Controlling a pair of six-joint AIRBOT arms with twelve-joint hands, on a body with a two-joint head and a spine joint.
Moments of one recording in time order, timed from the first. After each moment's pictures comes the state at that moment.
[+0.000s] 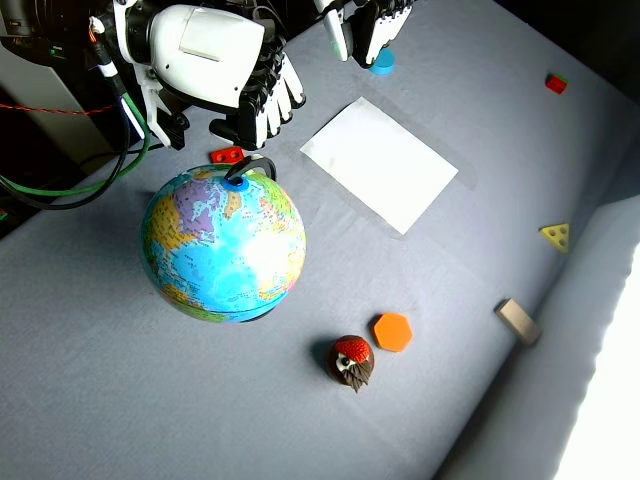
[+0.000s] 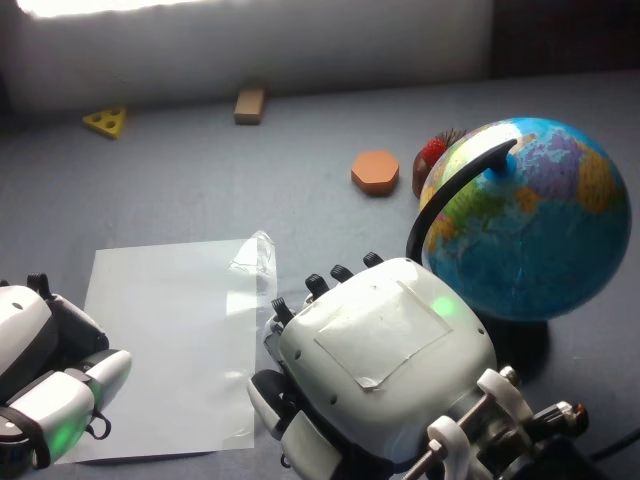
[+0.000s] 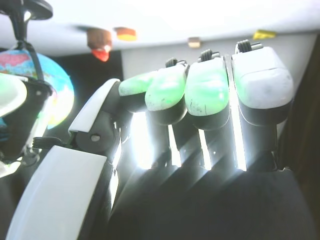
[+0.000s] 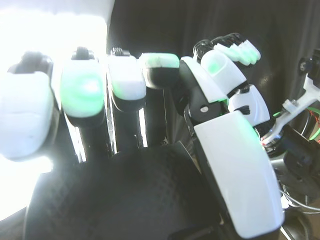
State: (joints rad) left arm 1.07 -0.56 0.37 -0.95 -1.00 1.36; right arm -0.55 -1.37 0.56 -2.25 -1.15 1.01
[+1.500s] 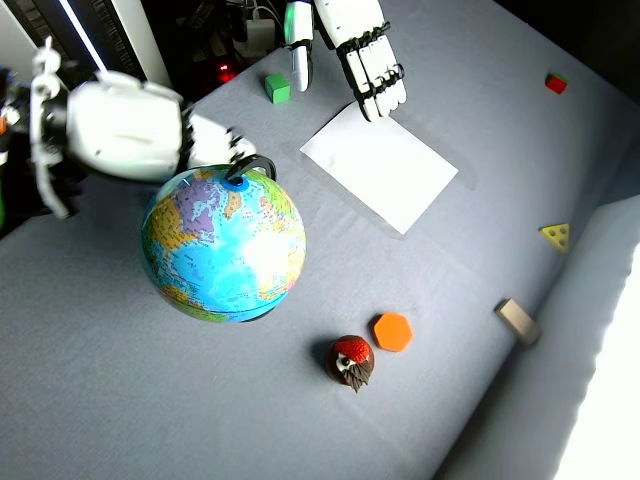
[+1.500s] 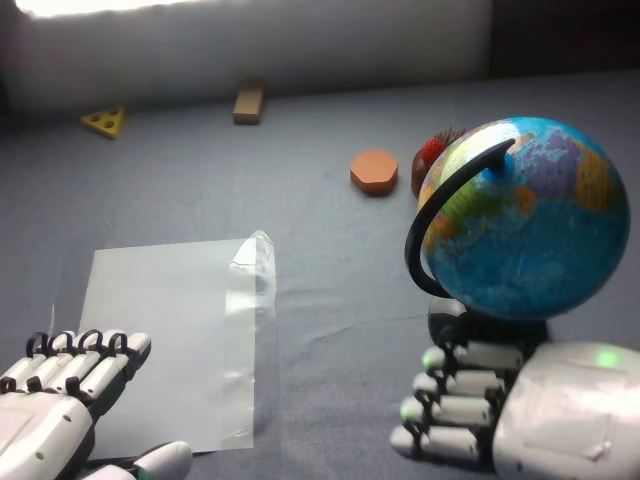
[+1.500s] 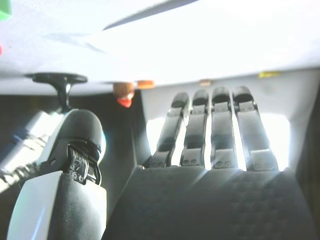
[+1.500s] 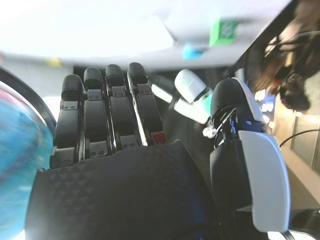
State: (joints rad) left arm 1.35 -0.88 0.53 -0.78 -1.22 1.33; right arm -0.67 -0.84 0.56 -2.83 -0.29 1.58
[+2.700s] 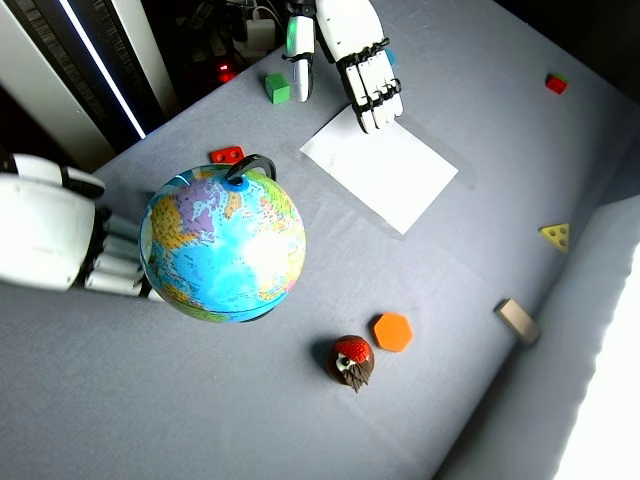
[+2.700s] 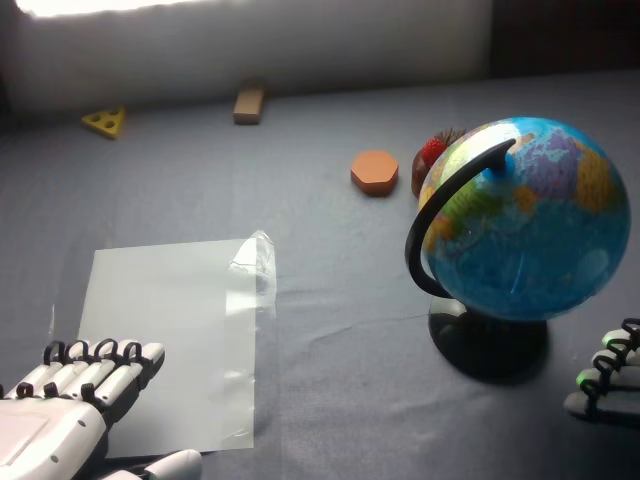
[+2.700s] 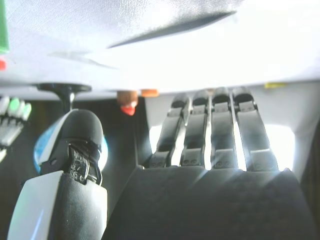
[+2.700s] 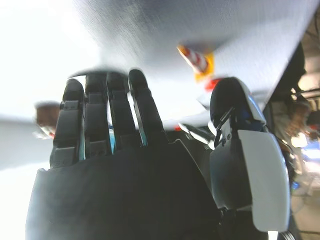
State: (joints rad) left arm 1.34 -0.90 0.56 -0.78 -1.17 1.32; right arm -0.77 -0.64 0.66 -2.98 -0.14 1.88
